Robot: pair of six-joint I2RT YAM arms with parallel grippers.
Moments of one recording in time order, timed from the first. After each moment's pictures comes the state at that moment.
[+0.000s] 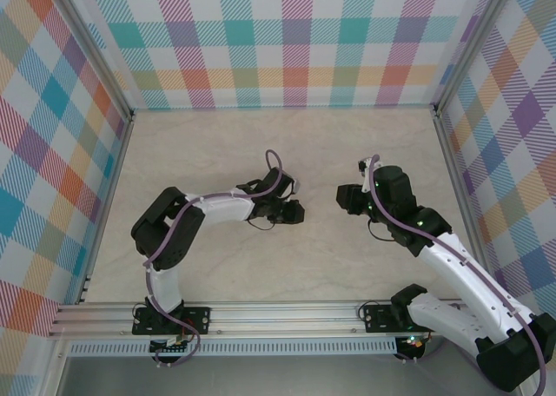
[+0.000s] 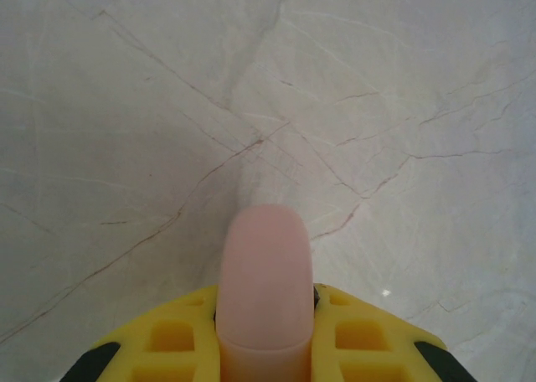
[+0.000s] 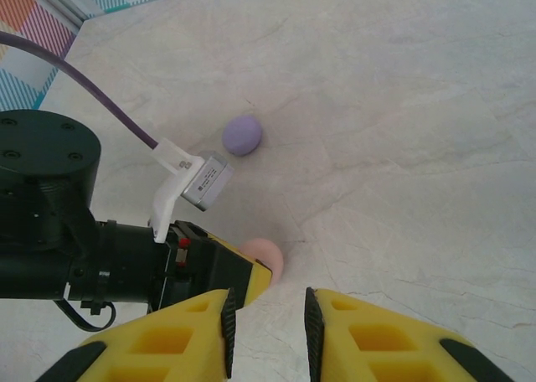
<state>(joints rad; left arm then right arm) -0.74 1.89 1.12 -0.21 0.30 -0.62 0.53 0.91 0.84 -0.52 -0.05 0.46</state>
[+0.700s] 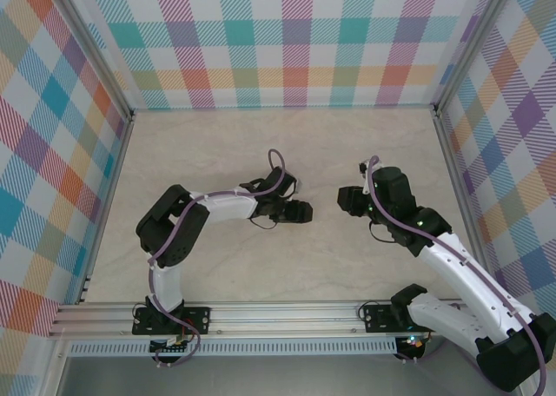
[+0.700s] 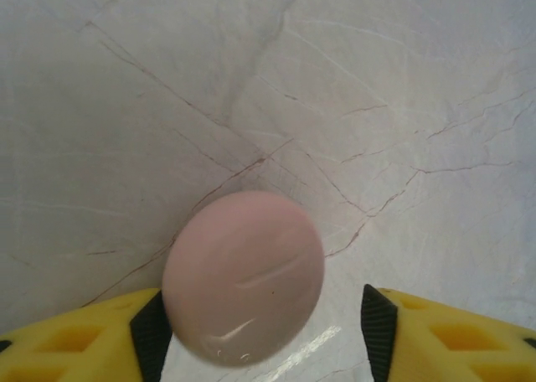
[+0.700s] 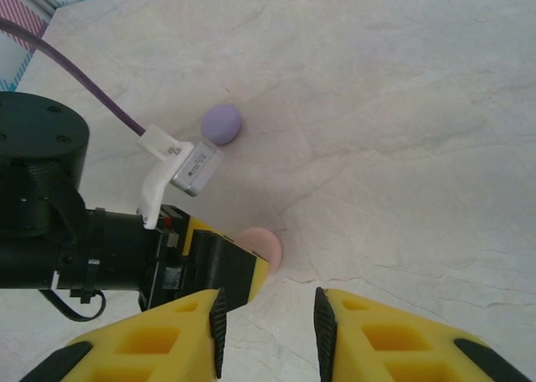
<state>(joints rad) -0.74 1.91 1.15 -0.22 0.28 -0.61 0.53 0.91 0.84 -0.56 -0.01 0.46</state>
